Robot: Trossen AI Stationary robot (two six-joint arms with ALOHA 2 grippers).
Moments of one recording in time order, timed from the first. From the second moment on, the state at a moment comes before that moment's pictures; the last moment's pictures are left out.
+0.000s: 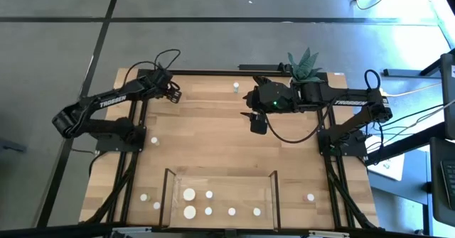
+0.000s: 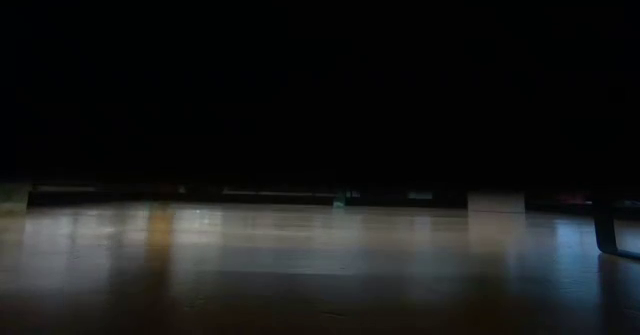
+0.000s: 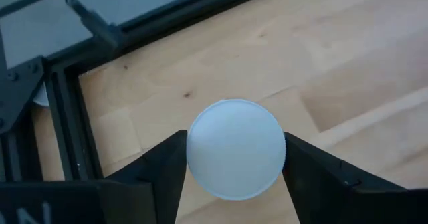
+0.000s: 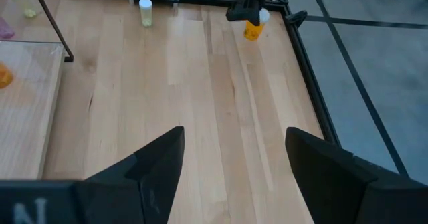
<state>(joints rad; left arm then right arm) 0.81 1.11 0.60 -0.47 -0.29 -0.28 0.03 1.51 1.63 -0.83 0.27 -0.03</state>
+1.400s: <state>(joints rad) -0.16 0.97 0.96 -0.86 -0.35 -0.37 0.04 1.51 1.63 -0.92 -0.07 -0.20</state>
